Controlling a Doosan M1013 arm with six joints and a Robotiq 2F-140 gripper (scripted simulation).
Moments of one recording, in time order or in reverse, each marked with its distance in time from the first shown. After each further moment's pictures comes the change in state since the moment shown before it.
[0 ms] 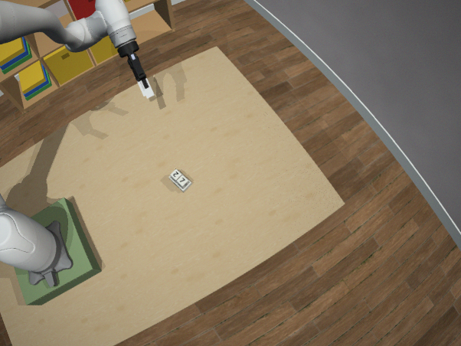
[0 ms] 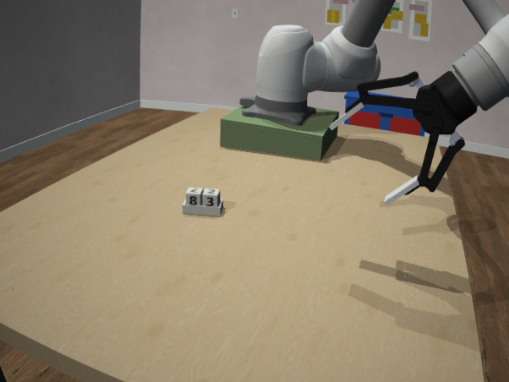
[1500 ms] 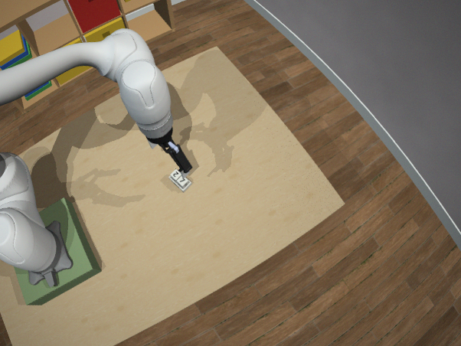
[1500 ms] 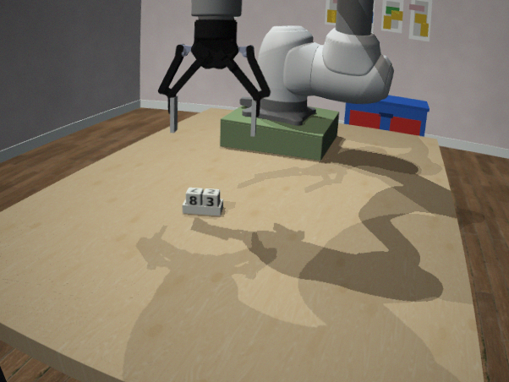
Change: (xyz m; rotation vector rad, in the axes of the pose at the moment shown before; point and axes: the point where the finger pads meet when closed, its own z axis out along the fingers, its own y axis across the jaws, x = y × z) arm -0.036 0.201 0.198 0.802 0.119 -0.292
